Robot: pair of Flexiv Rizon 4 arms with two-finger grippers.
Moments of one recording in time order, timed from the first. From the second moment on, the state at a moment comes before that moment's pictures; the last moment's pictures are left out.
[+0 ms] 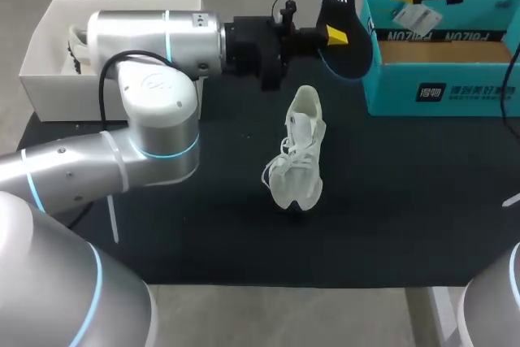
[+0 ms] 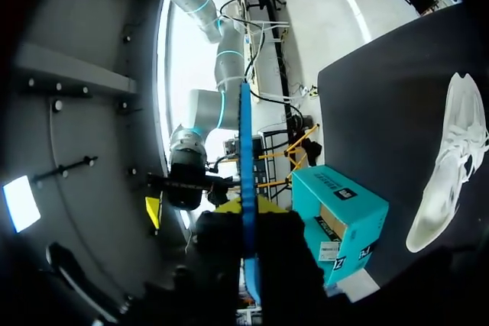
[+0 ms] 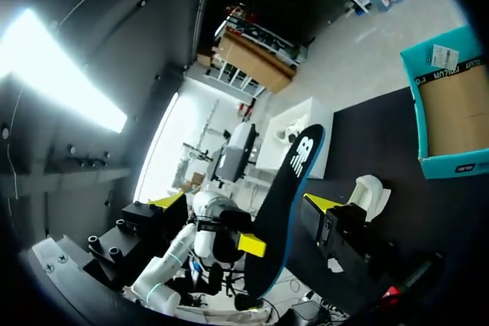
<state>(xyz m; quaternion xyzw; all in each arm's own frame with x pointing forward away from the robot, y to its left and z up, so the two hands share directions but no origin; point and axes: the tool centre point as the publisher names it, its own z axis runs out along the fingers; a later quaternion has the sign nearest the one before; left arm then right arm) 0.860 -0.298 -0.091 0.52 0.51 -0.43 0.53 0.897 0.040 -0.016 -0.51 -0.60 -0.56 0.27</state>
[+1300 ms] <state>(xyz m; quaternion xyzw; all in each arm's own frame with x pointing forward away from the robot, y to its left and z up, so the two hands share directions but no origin) 0.874 -0.307 -0.084 0.54 0.51 -0.44 0.50 0.849 0.014 -0.047 -0.50 -0.59 -0.54 0.35</state>
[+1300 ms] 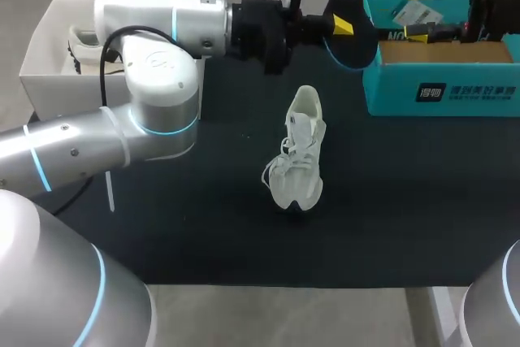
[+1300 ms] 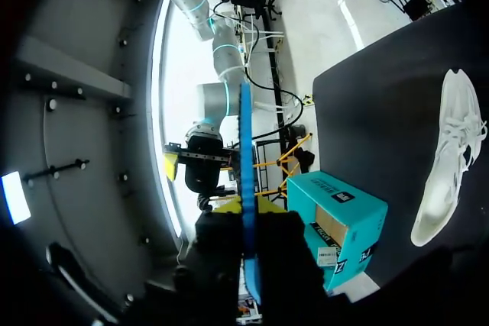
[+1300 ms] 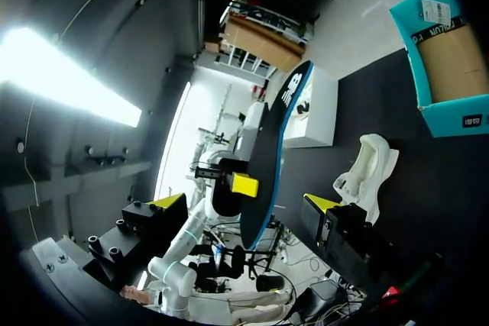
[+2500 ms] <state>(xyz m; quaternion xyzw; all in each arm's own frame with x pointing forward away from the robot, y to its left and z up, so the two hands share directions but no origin) 0.867 -0.309 -0.065 0.50 0.51 -0.50 0.49 0.837 0.005 -0.067 -0.49 -0.57 -0.54 0.38</state>
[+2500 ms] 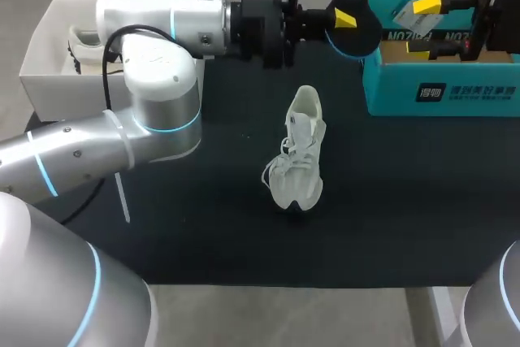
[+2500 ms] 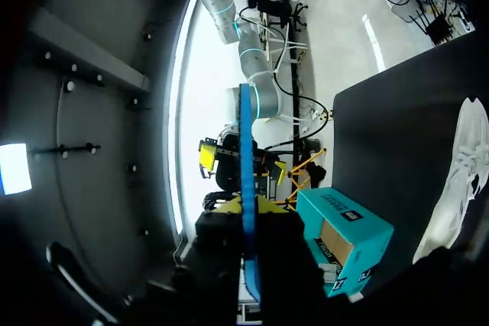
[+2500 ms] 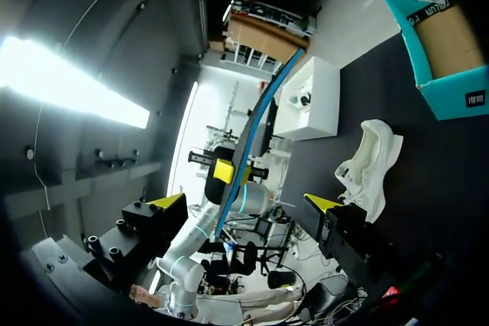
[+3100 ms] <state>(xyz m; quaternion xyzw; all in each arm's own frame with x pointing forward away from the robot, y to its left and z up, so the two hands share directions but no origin) 0.848 -0.296 -0.045 0.42 0.61 -0.59 0.32 0.835 -0.003 -0.069 -0.49 -0.56 -0.54 0.40</state>
